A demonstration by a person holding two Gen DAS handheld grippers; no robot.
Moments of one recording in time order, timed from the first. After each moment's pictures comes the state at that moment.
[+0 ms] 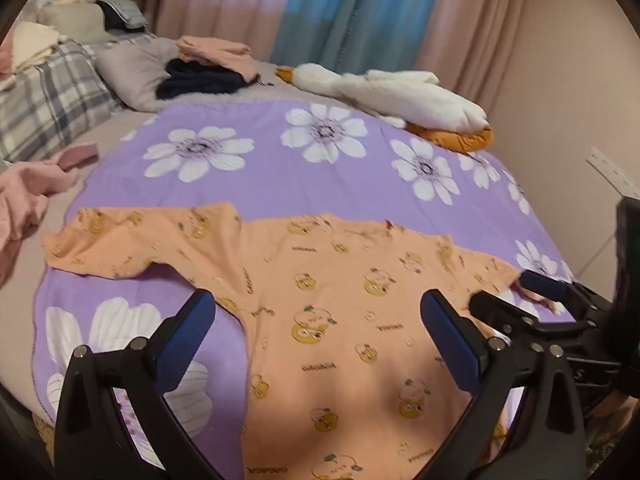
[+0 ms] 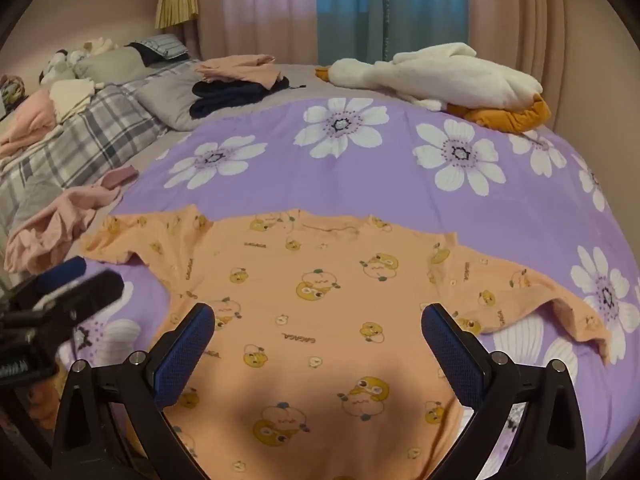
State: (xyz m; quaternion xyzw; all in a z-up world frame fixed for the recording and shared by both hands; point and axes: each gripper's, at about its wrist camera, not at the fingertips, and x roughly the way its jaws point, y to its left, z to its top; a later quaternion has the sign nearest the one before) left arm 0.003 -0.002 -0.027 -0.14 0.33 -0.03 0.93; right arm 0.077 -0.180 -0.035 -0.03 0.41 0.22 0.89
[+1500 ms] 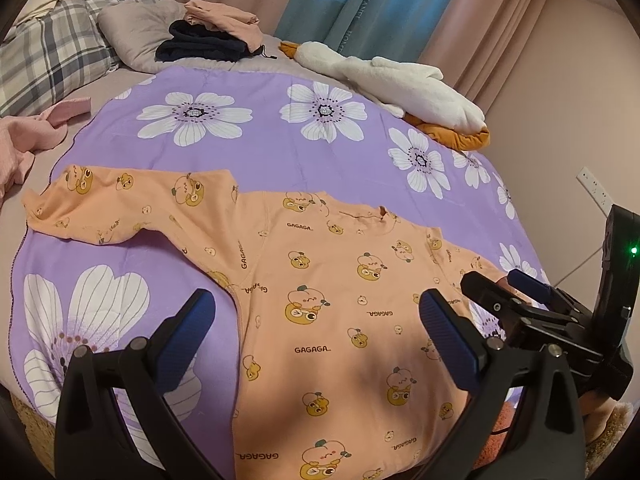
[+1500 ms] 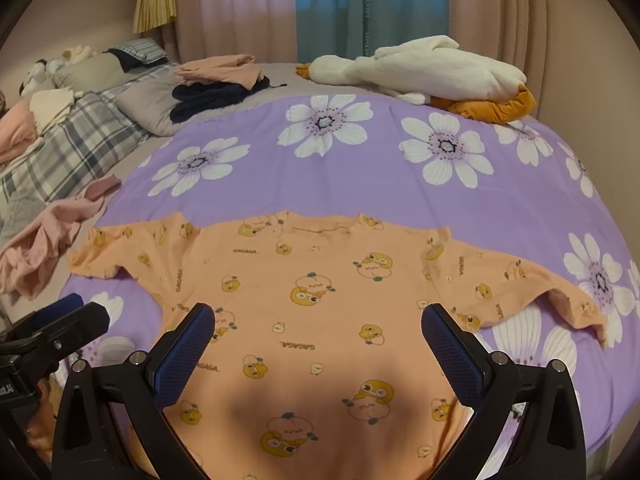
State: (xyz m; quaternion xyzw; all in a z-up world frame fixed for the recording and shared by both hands) left arm 0.001 0.025 -0.040 -0.19 0.36 -0.05 0.91; right arm 0.079 -0.163 -0.031 -0.01 0.42 0.19 0.89
